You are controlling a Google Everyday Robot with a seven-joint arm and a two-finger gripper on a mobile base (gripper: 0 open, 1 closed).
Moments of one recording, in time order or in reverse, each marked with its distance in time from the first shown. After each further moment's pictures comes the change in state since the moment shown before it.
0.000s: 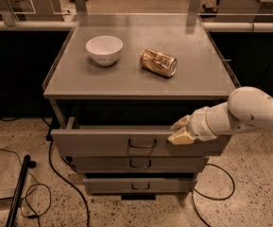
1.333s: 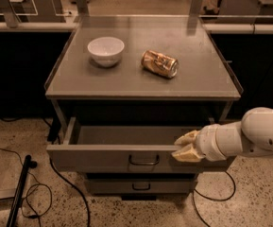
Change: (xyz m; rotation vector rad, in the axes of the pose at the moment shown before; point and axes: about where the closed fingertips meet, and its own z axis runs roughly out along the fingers) arm 0.023 0.051 -0.023 0.028 0.001 0.060
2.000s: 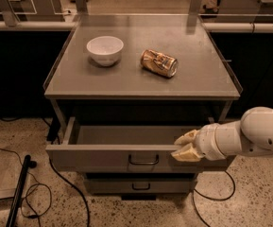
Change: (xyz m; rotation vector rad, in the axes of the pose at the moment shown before) arm 0.000 0.000 0.000 0.000 0.000 0.000
